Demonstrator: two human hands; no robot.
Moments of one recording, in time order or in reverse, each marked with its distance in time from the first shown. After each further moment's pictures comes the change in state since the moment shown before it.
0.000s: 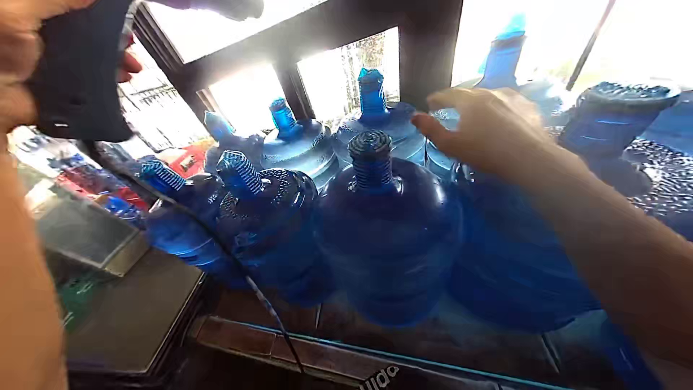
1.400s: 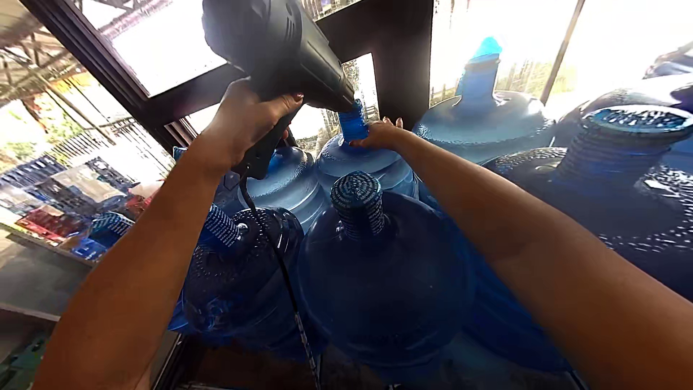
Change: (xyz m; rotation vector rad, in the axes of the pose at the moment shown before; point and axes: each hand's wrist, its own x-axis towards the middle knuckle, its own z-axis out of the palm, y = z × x) left_hand 0.049 0.018 0.219 0.000 -0.106 -0.016; right_hand 0.196 0.087 0.152 0.090 -0.360 0.248
